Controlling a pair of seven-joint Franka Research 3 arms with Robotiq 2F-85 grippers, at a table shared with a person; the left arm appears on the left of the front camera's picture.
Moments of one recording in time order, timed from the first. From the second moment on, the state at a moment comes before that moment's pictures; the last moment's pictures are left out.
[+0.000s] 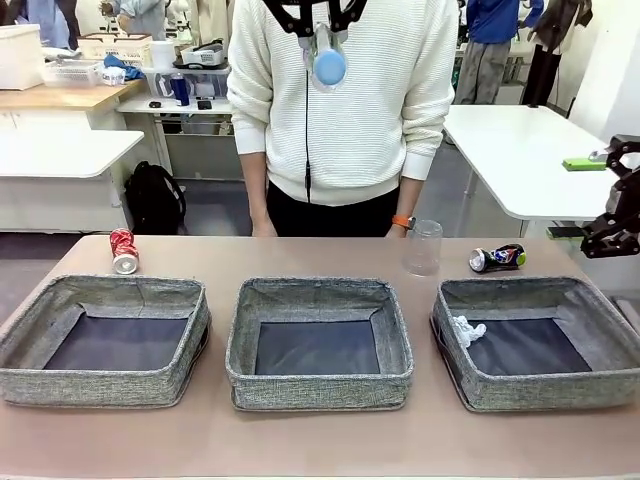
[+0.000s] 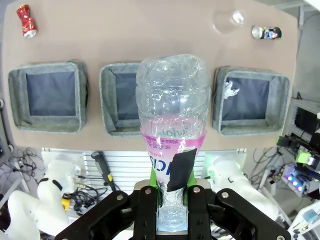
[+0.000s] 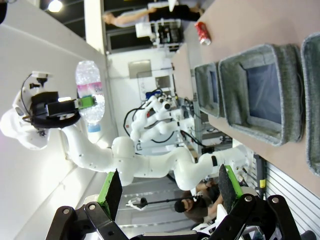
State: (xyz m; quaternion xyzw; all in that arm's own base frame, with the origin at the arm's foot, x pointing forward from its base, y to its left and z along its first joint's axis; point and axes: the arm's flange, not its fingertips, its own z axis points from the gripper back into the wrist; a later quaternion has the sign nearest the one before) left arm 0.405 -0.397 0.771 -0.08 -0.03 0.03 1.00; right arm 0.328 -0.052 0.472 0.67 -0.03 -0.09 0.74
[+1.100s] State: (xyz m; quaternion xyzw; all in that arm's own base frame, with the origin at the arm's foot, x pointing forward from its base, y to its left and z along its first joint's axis) left arm 0.405 -0.397 0.771 -0.08 -0.03 0.03 1.00; right arm 0.328 -0.052 0.472 0.67 -0.03 -0.09 0.74
